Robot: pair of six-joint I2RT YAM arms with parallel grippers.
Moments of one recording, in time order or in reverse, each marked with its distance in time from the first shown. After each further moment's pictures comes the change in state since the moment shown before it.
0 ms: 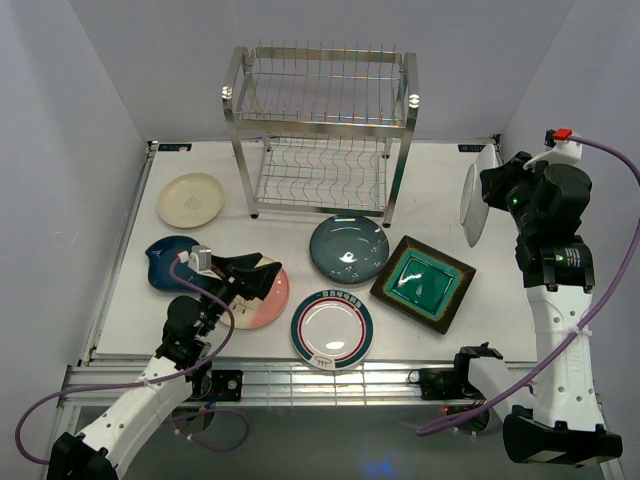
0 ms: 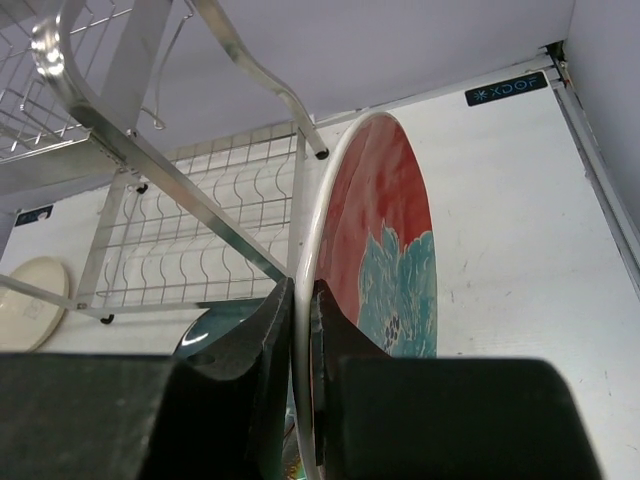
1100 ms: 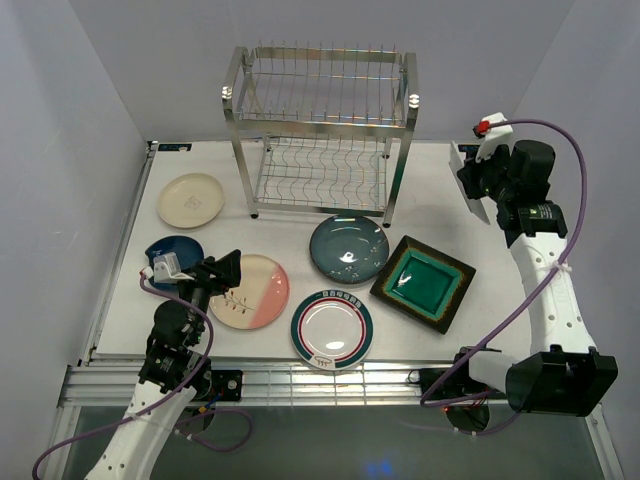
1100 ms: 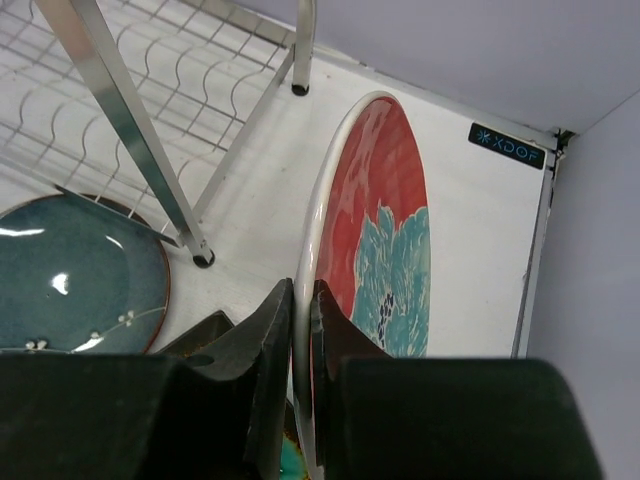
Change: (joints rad) left arm 0.099 -0.332 0.102 -0.581 -0.389 0.052; right arm -0.001 0.263 -0.039 0.111 -0.240 -0.611
